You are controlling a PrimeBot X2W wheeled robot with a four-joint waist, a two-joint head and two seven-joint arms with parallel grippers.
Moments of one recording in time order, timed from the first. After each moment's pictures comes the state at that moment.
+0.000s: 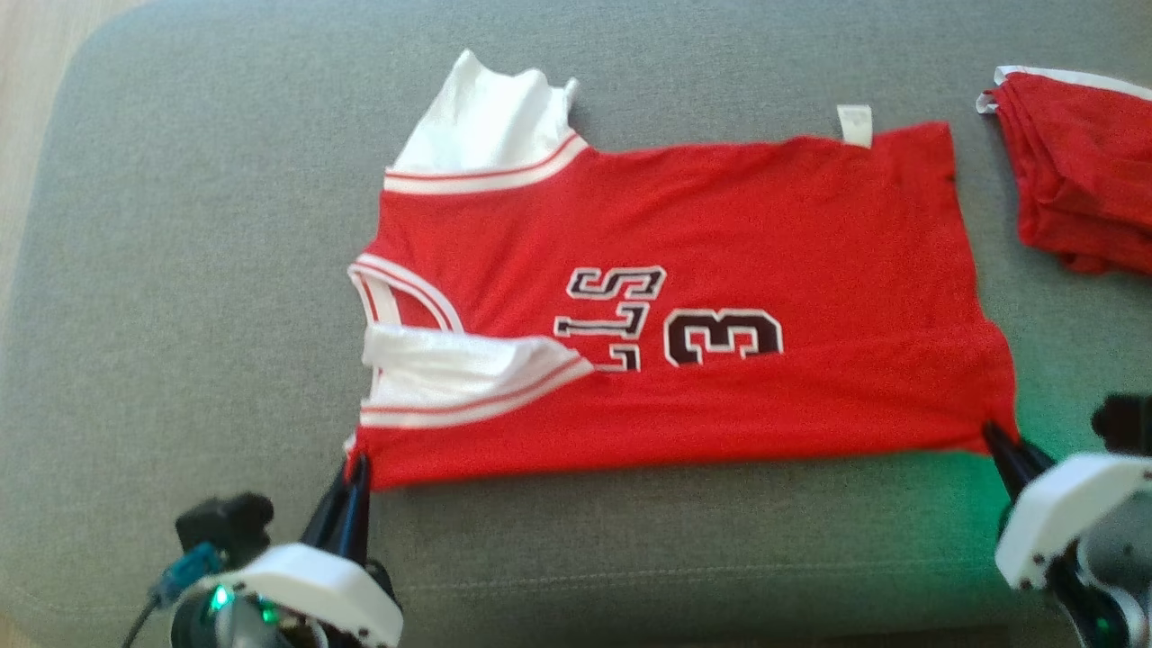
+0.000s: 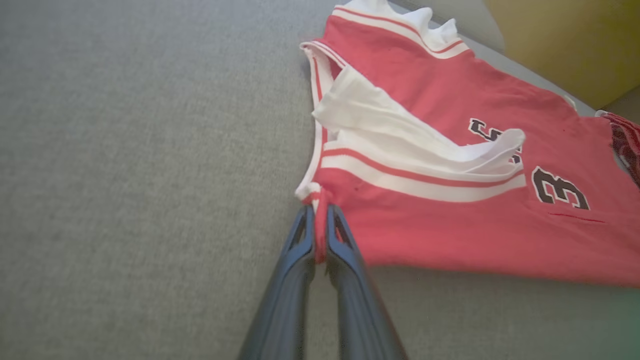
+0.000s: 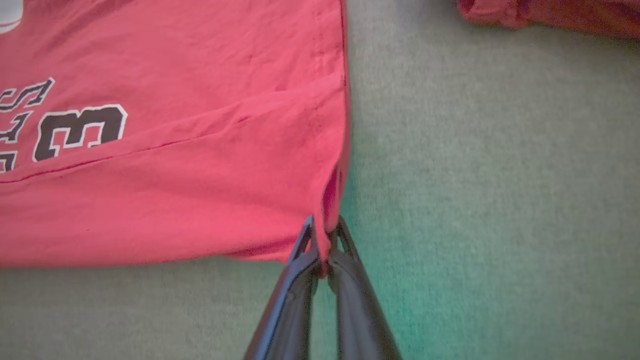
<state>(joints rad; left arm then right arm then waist) 0.04 0.29 -0.44 0.09 -0.69 0.22 -0.13 -0.03 -0.10 -0.27 0.08 0.27 0.13 0.45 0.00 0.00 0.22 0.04</state>
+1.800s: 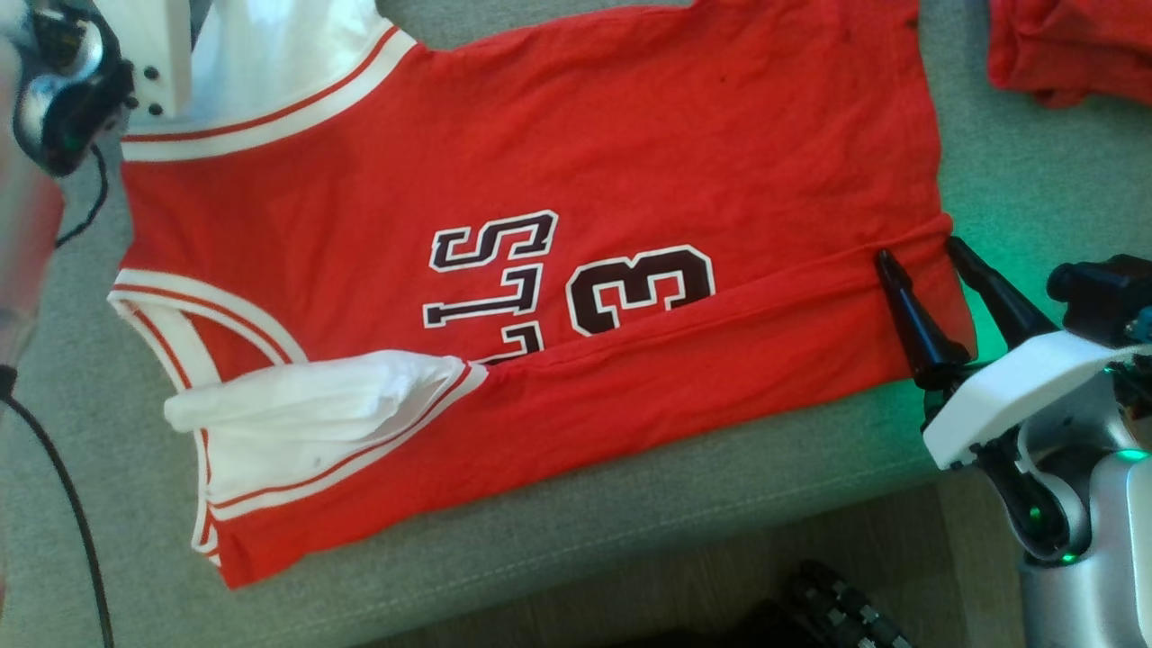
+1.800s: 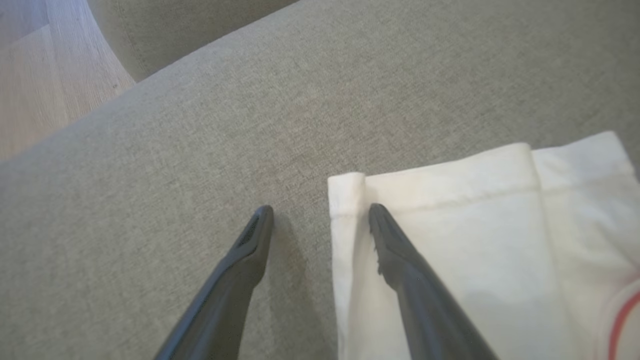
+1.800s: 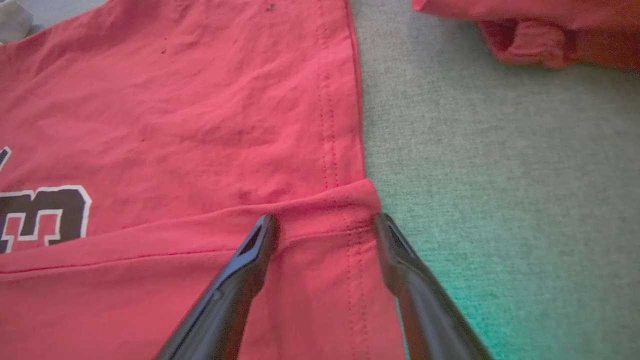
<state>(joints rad) -1.15 0.46 -0.64 0.71 -0.55 -0.12 0.42 -0.18 -0.06 -0.11 -0.09 0.30 0.13 0.35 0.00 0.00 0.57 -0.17</state>
